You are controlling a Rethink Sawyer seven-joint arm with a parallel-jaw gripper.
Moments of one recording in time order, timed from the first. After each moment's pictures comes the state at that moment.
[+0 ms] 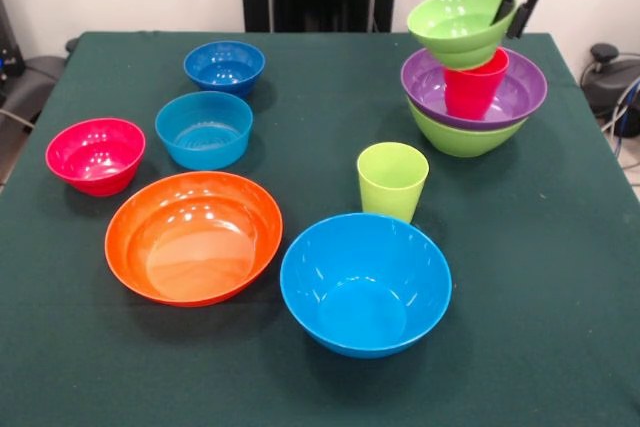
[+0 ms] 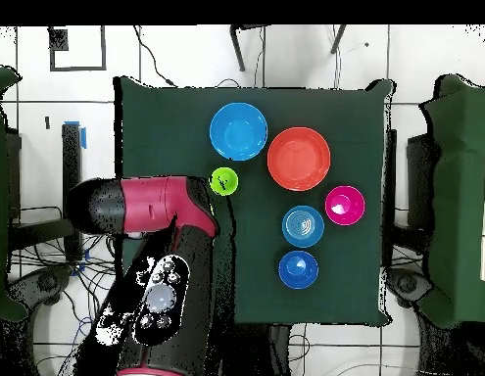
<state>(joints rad) 0.24 -0.64 -0.24 1.50 0.03 0.80 2.23</state>
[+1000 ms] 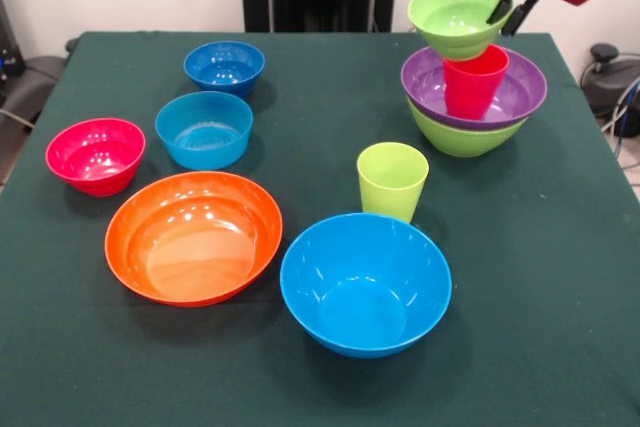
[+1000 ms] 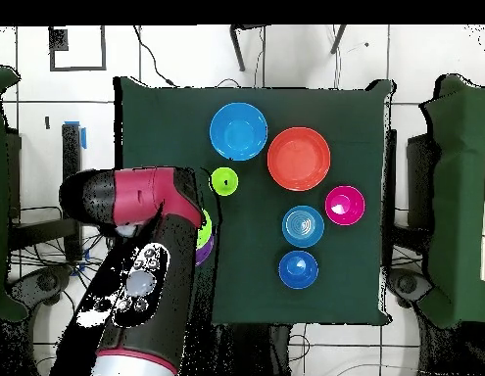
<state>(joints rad) 0.30 -0.54 -0.32 1.41 0.07 0.98 2.23</state>
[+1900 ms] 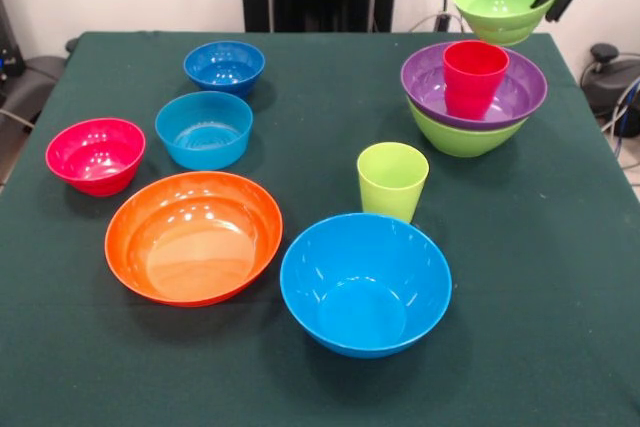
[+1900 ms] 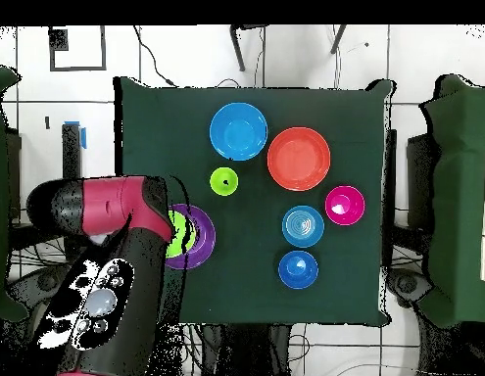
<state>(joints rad) 0.40 -0.54 -0.37 1.41 0.14 0.98 2.32</state>
